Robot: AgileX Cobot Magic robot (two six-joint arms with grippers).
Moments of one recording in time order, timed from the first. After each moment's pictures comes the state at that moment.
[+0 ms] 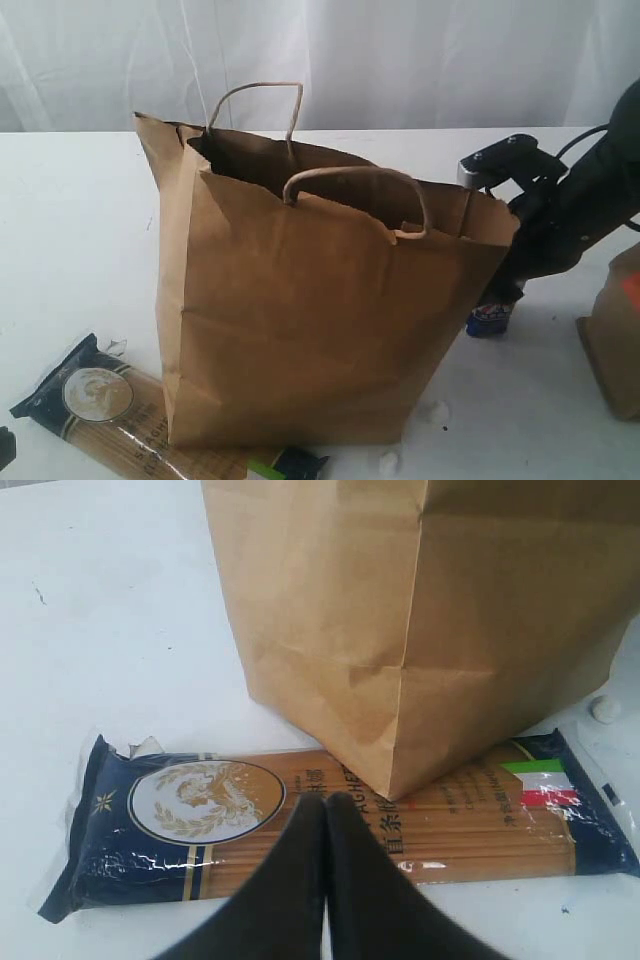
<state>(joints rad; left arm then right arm) -0.57 0.05 0.02 -0.27 0.35 0.20 0.14 1.67 -1.02 0.32 0.69 -0.73</state>
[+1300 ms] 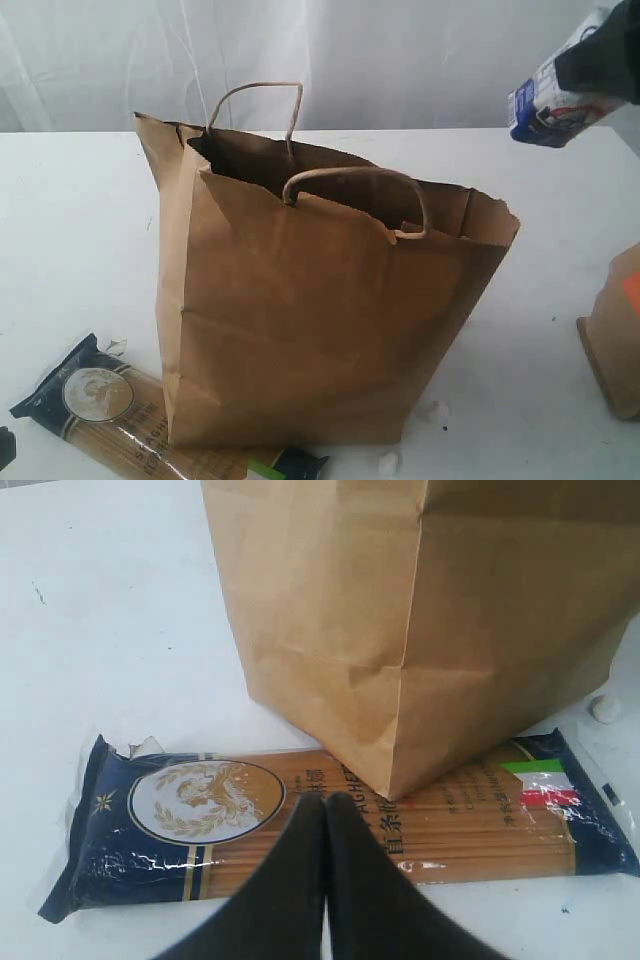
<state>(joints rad) -0.57 0.05 0.02 -0.27 0.35 0.20 0.14 1.01 -1.14 0.32 0.82 -0.37</state>
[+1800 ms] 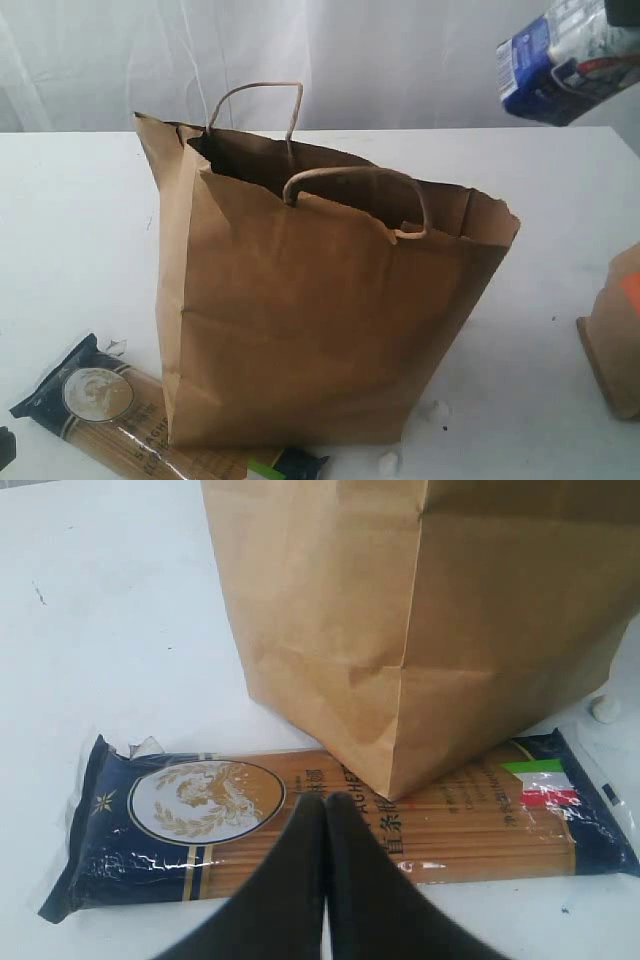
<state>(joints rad) -0.57 0.05 0.02 -0.27 0.35 0.20 0.14 0.88 -1.30 0.50 1.13 -0.37</state>
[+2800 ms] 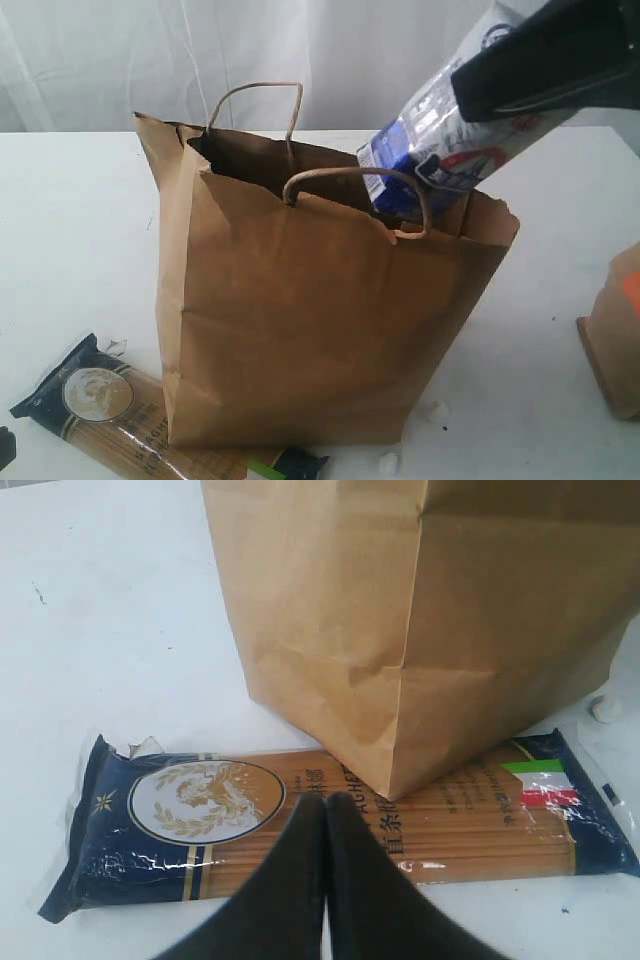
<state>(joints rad) -0.57 0.05 0.02 -0.27 0.35 0.20 0.22 1.02 -1.27 0.72 1.22 -0.50</state>
